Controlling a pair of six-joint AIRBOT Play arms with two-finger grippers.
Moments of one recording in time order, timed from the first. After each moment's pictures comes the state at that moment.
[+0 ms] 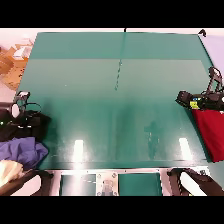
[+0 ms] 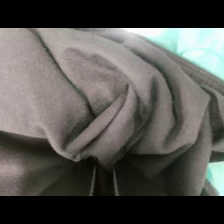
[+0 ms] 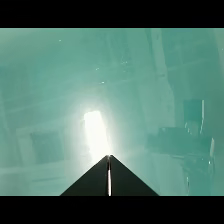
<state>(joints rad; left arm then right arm) 0.21 -1.14 0.66 1.82 -0.89 -1.56 -0.22 -0.91 0.81 -1.24 0.95 1.61</state>
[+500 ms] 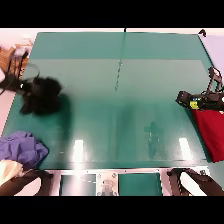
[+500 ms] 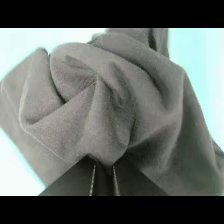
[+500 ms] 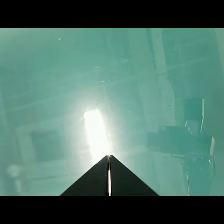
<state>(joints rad) -0.04 -1.11 1.23 1.56 -1.14 -1.35 -0.22 -0.91 0.81 -1.24 0.96 1.61</state>
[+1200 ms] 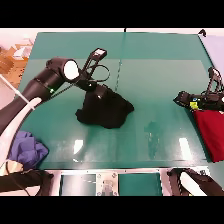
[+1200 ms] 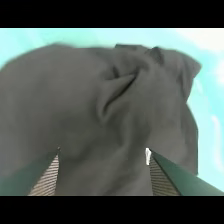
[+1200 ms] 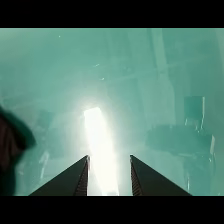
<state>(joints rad) -0.50 -1.44 1.41 1.30 -1.04 -1.41 -0.22 -0.91 0.81 -1.24 0.97 1.61</state>
